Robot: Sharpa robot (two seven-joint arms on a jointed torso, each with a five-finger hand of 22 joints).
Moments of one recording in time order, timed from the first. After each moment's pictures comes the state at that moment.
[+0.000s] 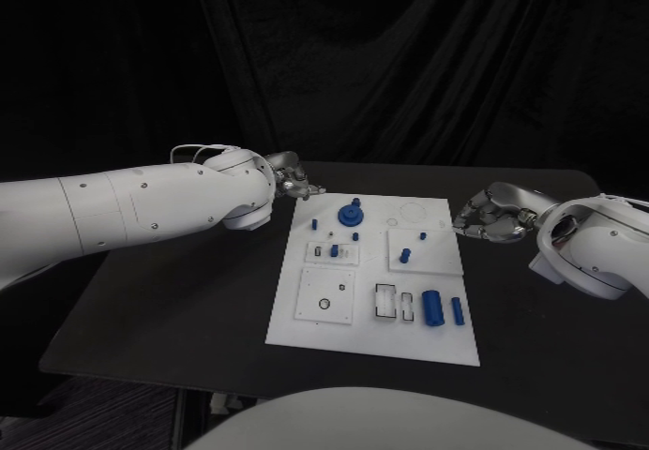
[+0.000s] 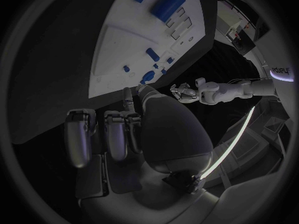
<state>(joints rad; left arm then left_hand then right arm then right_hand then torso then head) 1.35 -0.76 -0.21 1.40 -1.10 -0.22 -0.48 1.06 0.03 0.12 0.24 0.22 0.97 0.03 0.34 1.22 1.47 -0.03 1.57 1.31 1.47 -0.08 1.57 1.31 0.04 1.47 0.03 1.38 1.31 1.34 -0.93 -0.25 1.56 -1.20 -0.23 -0.17 1.39 -0.03 0.18 0.28 0.39 0.88 0.10 0.28 0.34 1.46 0.02 1.57 1.31 1.47 -0.05 1.57 1.31 0.02 1.47 0.06 1.53 1.31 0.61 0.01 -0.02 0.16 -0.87</state>
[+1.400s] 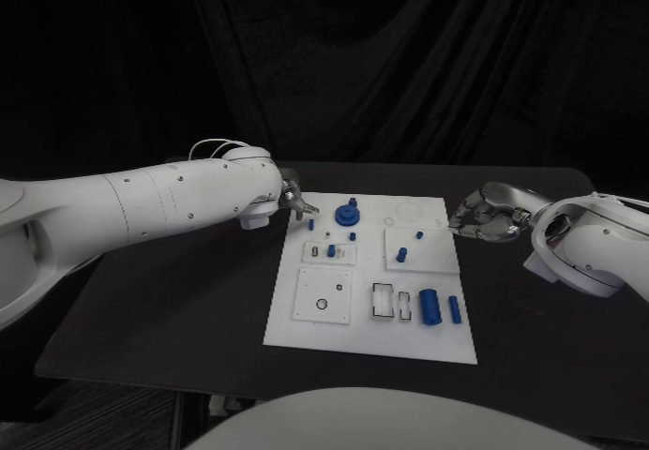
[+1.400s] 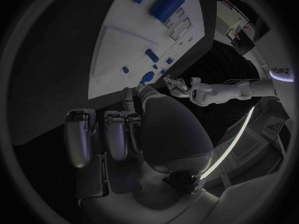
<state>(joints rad) 1.32 -0.61 -0.21 1.17 -1.08 0.08 -0.54 1.10 0.04 0.05 0.28 0.20 1.01 0.04 0.23 1.11 1.47 -0.03 1.57 1.31 1.47 -0.08 1.57 1.31 0.05 1.47 0.03 1.37 1.31 1.33 -0.93 -0.25 1.56 -1.20 -0.23 -0.17 1.39 -0.03 0.19 0.28 0.39 0.88 0.10 0.28 0.34 1.46 0.02 1.57 1.31 1.47 -0.05 1.57 1.31 0.02 1.47 0.06 1.53 1.31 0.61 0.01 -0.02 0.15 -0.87</state>
